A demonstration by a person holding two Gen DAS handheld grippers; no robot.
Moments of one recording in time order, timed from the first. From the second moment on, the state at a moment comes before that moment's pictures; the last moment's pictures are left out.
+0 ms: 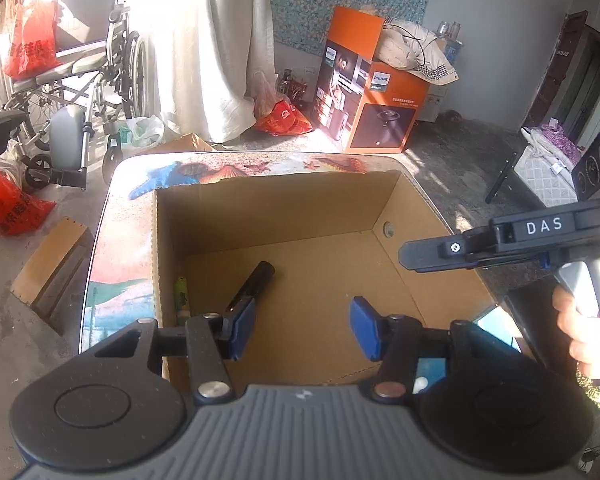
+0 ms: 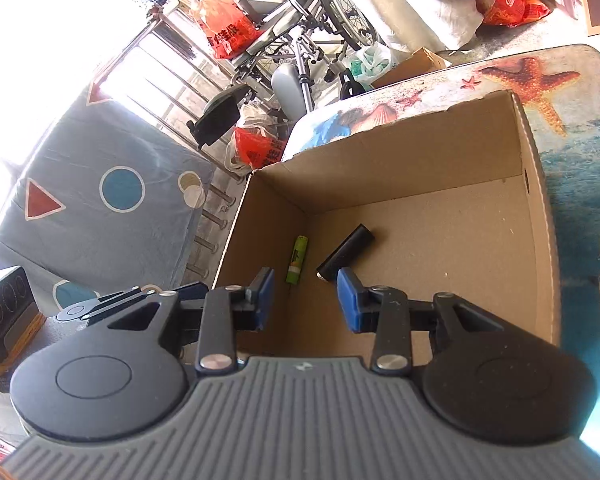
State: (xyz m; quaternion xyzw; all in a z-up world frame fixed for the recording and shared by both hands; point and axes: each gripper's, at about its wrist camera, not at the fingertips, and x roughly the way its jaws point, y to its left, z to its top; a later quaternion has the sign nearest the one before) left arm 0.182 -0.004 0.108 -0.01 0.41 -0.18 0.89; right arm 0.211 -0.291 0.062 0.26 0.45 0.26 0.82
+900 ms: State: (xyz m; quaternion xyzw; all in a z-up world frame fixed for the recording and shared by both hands) left arm 0.148 -0.022 0.085 -0.03 0.39 -0.17 0.91; right arm 0.211 -0.296 0.051 0.24 0.51 0.24 0.79
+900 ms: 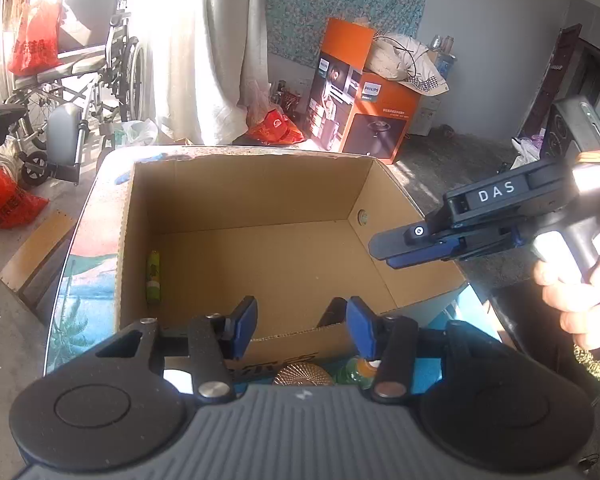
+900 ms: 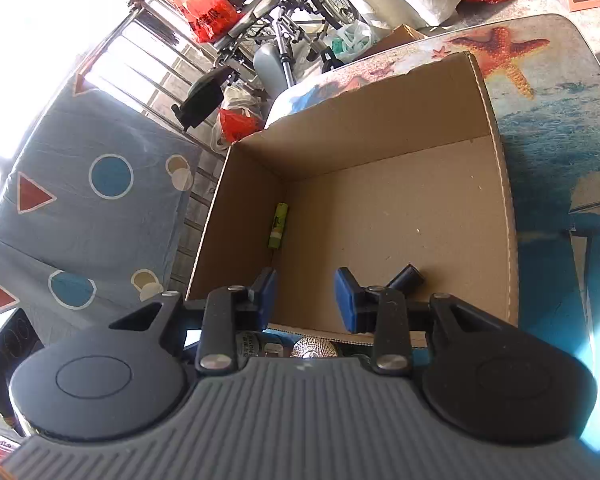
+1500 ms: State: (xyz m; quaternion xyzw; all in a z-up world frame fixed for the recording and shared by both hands) left arm 0.167 0.014 0.084 -0.03 0.35 -0.16 0.92; right arm 0.293 -0.229 -0.033 0.10 0.75 0.13 0.64
